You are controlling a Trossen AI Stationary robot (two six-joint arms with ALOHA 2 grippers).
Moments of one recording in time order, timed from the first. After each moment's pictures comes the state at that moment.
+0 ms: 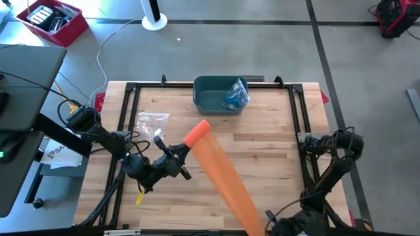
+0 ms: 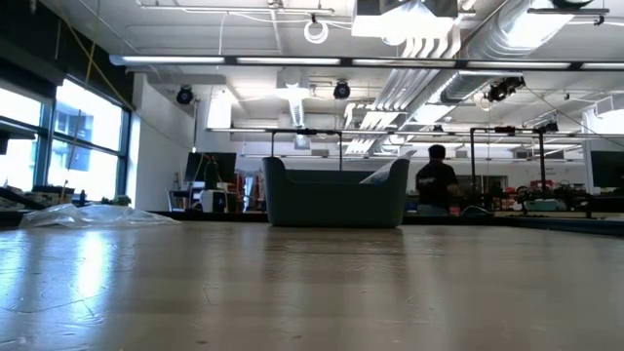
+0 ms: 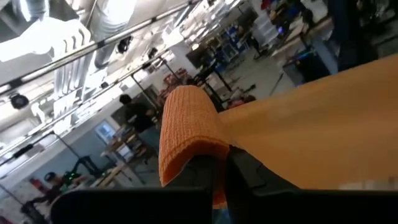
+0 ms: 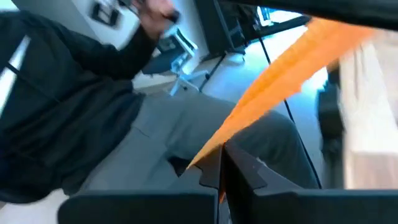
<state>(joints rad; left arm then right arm) -0.66 1.54 0.90 1.14 -1.36 1.13 1.17 1.80 0.85 0.74 0.54 0.58</state>
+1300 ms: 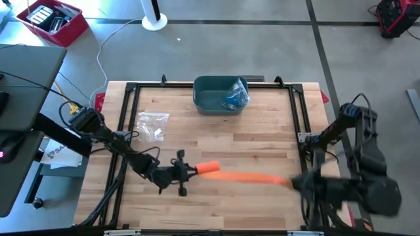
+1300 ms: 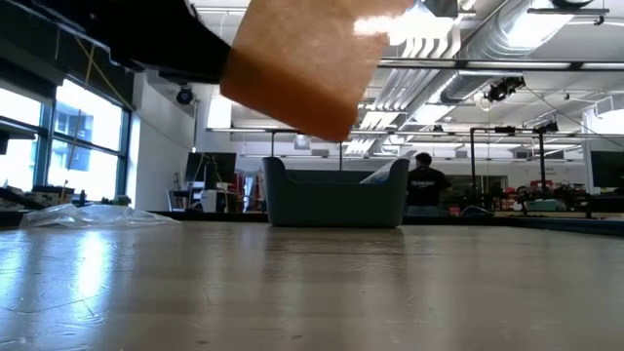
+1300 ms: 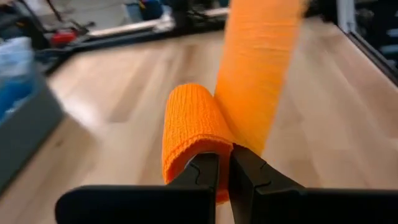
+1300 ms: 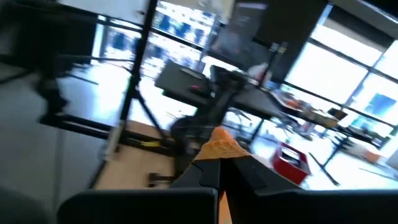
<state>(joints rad) -0.60 1.58 0.70 0.40 -0.70 -0.14 1.14 1.42 1.69 -0.47 1.22 -0.16</state>
